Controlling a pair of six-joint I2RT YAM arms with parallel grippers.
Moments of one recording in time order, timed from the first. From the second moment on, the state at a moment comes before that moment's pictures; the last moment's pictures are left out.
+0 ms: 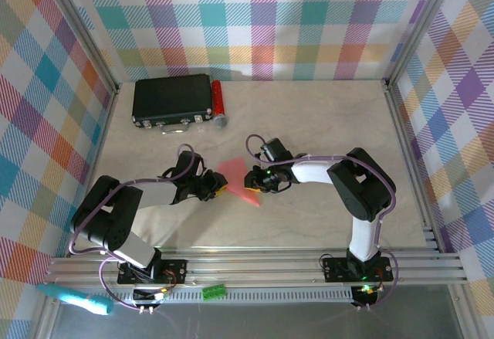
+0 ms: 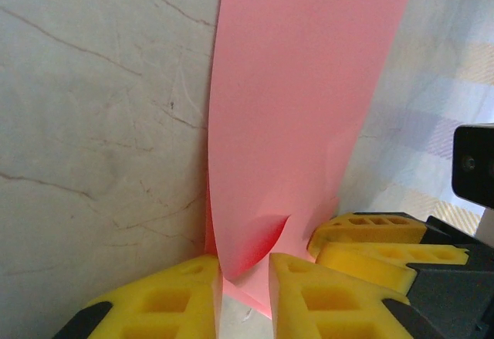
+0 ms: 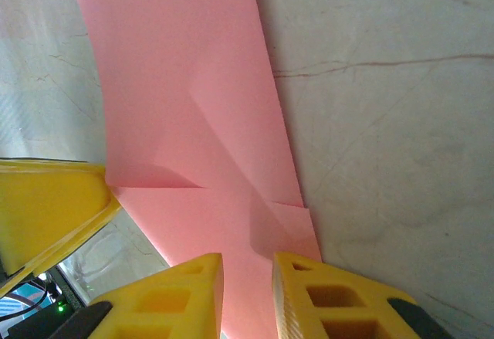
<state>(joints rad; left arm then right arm) -0.39 1.55 0.54 0.14 0.48 -1.10 0.68 1.88 0.98 -0.11 -0.52 0.76</state>
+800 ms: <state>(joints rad) -0.39 1.63 0.64 0.12 0.62 -0.98 0.67 1.88 0.98 -0.11 -0.52 0.76</state>
